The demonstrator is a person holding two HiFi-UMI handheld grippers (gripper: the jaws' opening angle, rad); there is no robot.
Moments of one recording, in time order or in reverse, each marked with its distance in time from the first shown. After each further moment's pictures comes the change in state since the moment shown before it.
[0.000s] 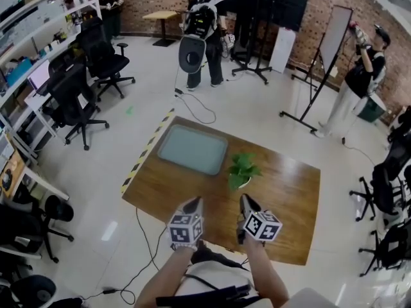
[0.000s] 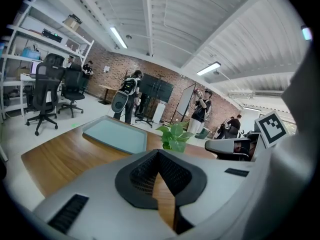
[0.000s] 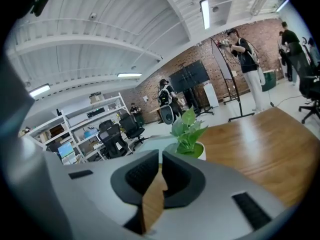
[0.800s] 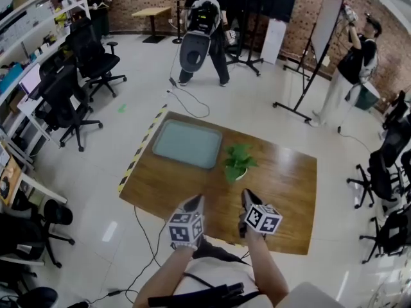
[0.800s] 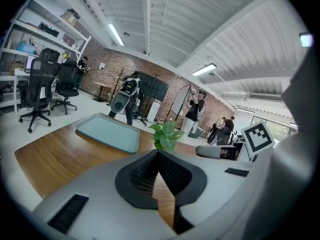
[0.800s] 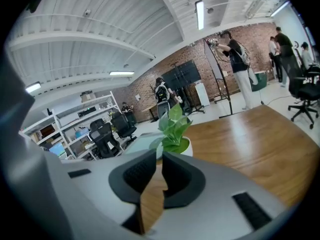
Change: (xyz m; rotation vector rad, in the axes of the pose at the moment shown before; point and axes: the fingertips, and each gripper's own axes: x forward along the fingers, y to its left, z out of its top) left arm -0.006 -0.018 -0.005 -0.004 0.019 -0.071; right arm -0.006 -0.026 -0.009 0.025 0.002 -0.094
